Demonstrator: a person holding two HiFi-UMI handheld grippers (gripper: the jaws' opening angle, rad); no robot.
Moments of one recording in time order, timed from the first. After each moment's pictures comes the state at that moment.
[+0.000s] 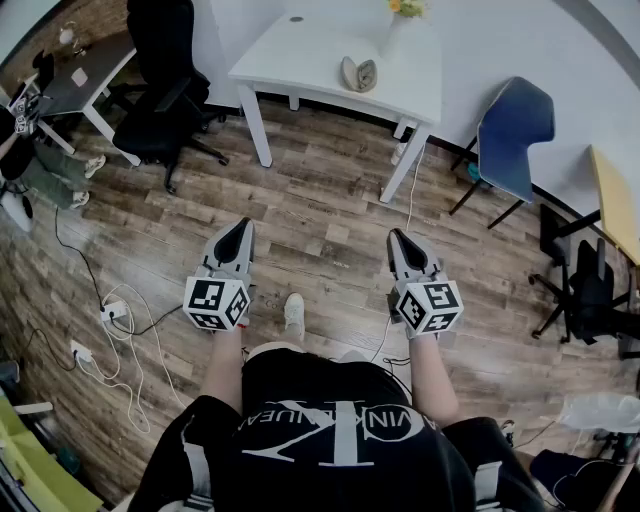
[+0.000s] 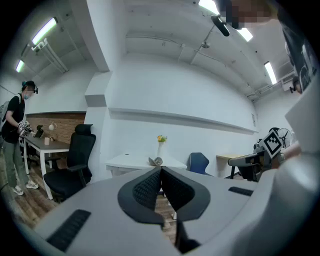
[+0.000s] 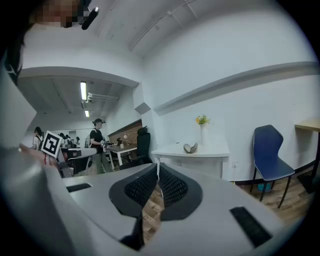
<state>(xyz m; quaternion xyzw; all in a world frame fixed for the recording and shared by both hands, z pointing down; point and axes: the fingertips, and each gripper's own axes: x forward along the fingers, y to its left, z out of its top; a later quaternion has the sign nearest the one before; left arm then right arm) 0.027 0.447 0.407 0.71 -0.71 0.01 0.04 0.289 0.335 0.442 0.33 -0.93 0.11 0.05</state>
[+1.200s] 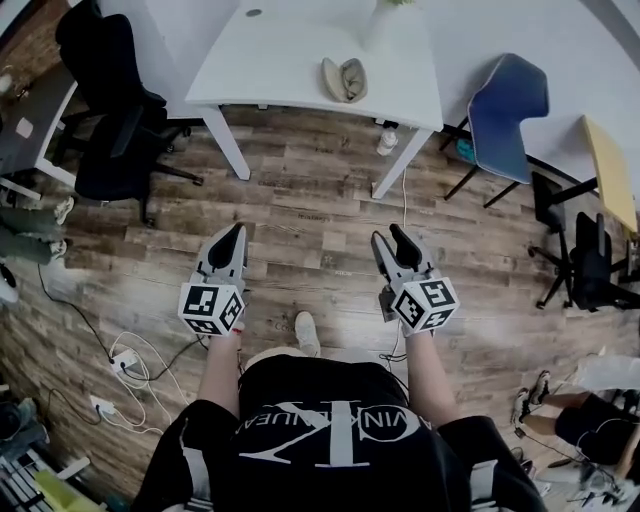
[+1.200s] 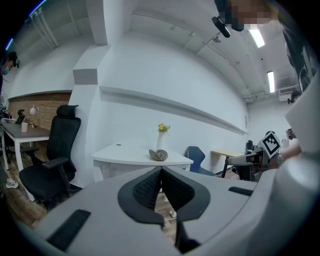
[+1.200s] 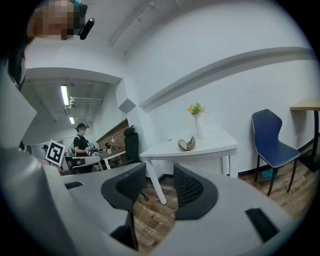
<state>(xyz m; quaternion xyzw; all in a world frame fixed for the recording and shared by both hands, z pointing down) -0.095 0.262 0.450 0.76 -0.65 0.03 0.10 0.176 0.195 0.478 0.38 -0.91 0.18 0.03</state>
